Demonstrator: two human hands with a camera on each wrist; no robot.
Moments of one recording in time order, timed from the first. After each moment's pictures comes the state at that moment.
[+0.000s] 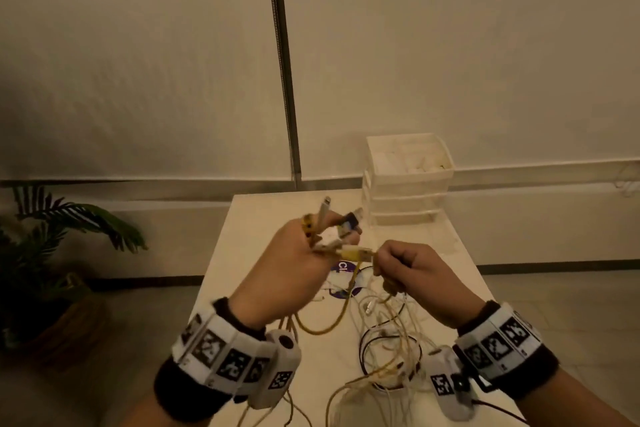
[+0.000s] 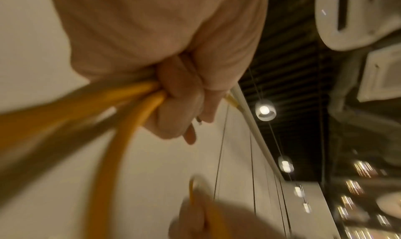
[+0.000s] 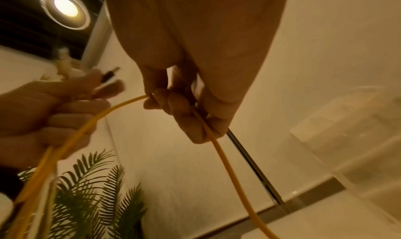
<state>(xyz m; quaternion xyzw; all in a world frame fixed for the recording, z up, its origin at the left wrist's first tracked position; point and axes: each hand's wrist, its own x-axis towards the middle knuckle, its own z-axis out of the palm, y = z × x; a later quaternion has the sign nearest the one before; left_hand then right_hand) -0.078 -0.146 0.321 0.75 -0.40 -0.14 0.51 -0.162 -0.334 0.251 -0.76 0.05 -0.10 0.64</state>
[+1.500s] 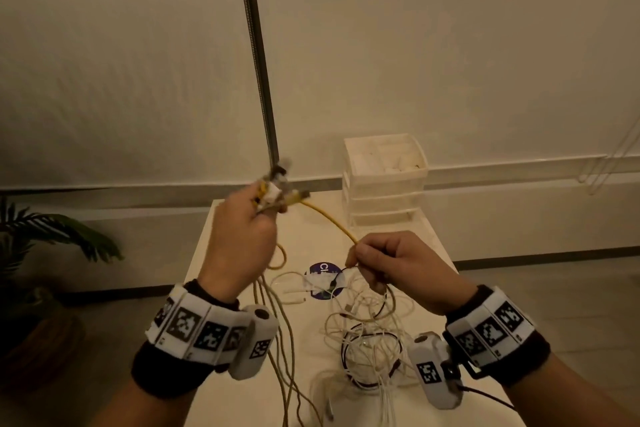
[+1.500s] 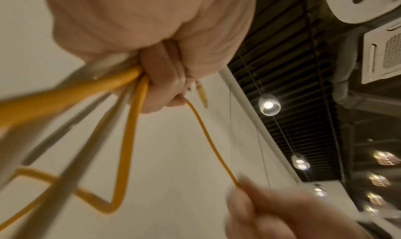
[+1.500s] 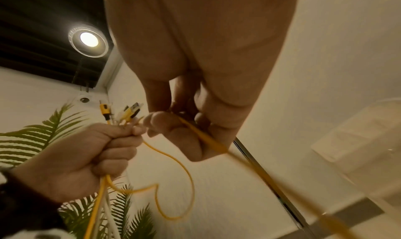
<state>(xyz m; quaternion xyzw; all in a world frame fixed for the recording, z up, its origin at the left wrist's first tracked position) -0.050 -0.151 0.321 0.78 -0.31 0.06 0.55 -0.175 -0.345 0.275 -0.75 0.02 -0.06 0.65</state>
